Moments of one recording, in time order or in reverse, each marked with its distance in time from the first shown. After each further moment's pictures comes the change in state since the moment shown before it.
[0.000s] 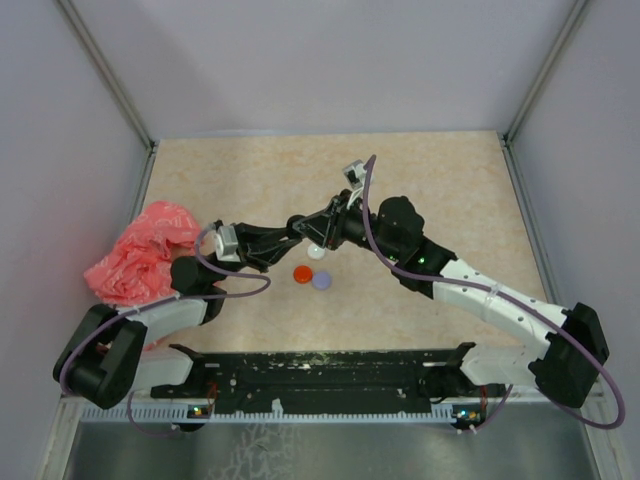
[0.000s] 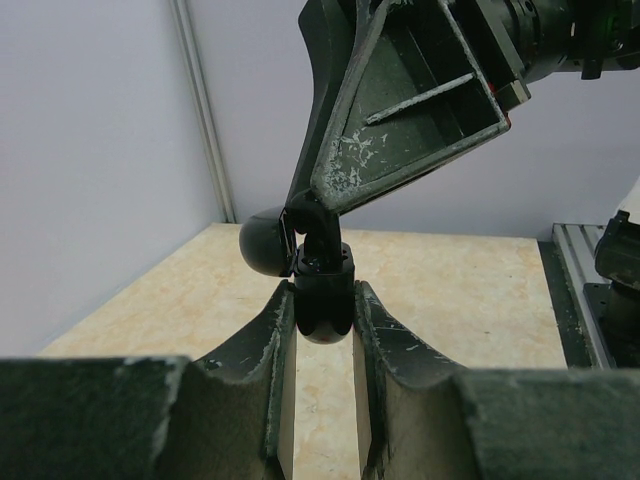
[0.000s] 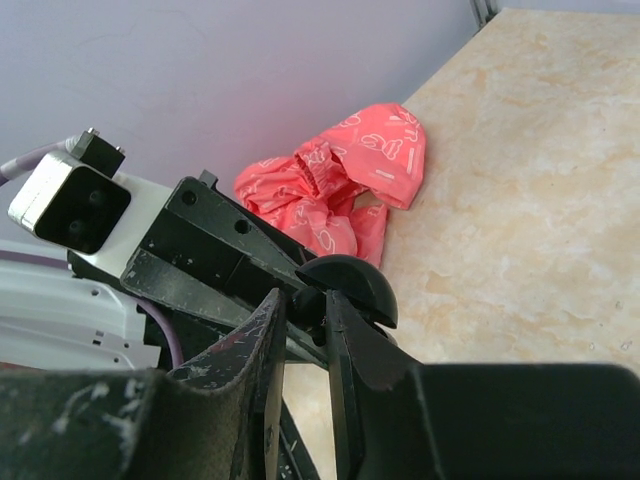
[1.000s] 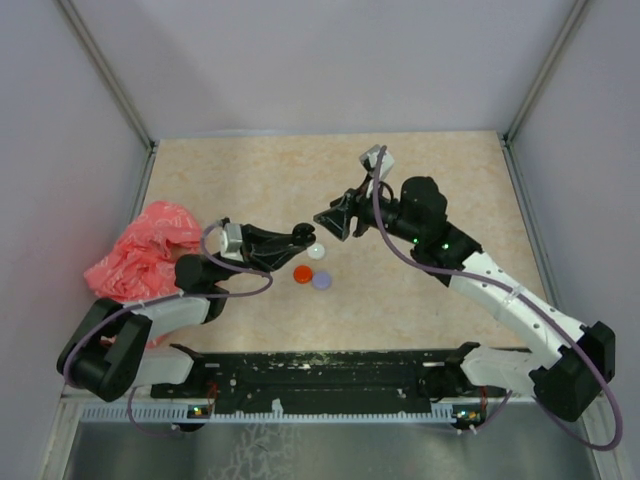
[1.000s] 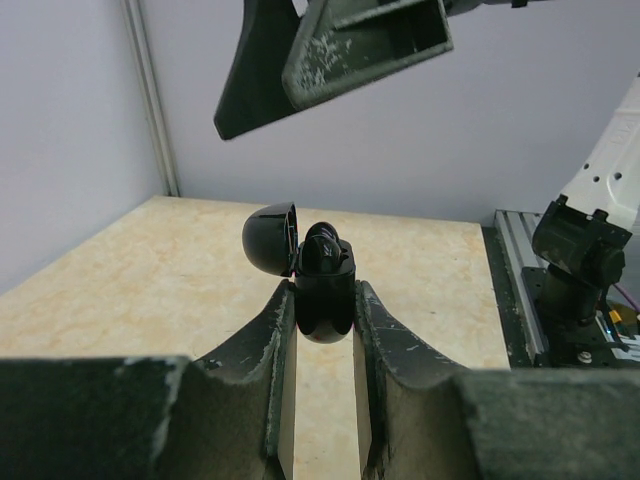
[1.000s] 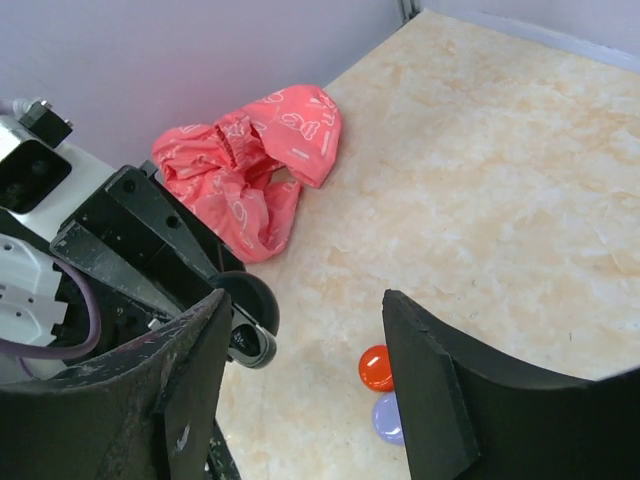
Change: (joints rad) left arm -0.008 0.043 0.000 0.005 0.045 -0.087; right arm -0.163 -0.054 0.090 -0.243 -0.134 -0.235
